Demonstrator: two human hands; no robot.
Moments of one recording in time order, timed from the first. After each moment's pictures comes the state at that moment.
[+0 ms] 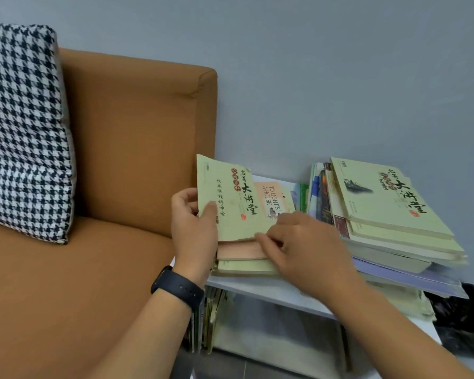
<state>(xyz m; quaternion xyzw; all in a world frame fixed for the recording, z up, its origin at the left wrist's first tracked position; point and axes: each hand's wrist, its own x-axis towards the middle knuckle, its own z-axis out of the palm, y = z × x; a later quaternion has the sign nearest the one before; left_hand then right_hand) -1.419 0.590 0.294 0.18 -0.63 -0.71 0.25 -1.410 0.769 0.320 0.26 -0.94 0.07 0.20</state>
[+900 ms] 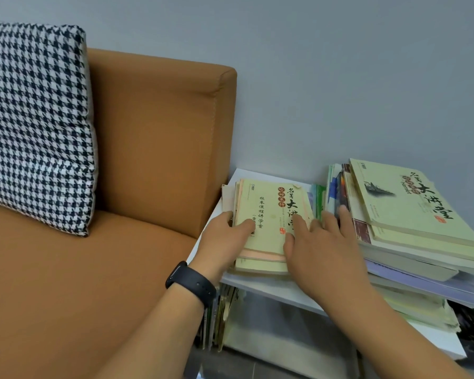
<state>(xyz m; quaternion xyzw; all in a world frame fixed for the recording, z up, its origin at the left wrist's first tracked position) -1.415 0.584 0.291 0.14 -0.76 -0.63 -0.01 -1.405 0.750 0.318 0.08 -0.99 -0.13 0.06</state>
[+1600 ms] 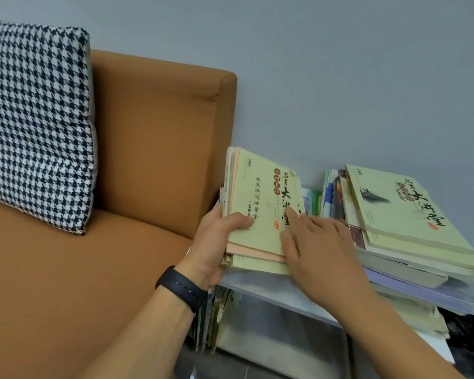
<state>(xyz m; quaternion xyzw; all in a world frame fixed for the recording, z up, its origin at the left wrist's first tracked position) -1.409 0.581 0.293 0.04 -0.51 -0.86 -0.03 -1.406 0.767 0.321 0.16 -0.98 0.05 0.10</state>
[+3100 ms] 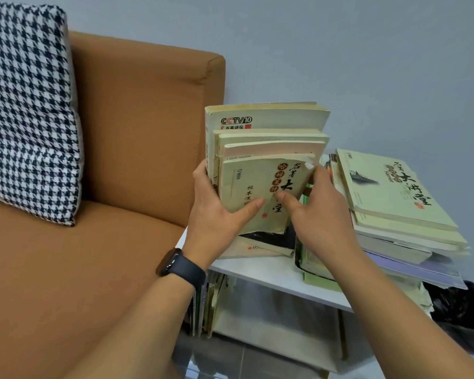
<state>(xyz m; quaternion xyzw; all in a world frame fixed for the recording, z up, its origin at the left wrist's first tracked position) -1.415 0.589 0.290 -0.04 -0.76 -0.60 0.25 -1.424 0.764 0.343 0.10 -0.88 0.45 0.14</state>
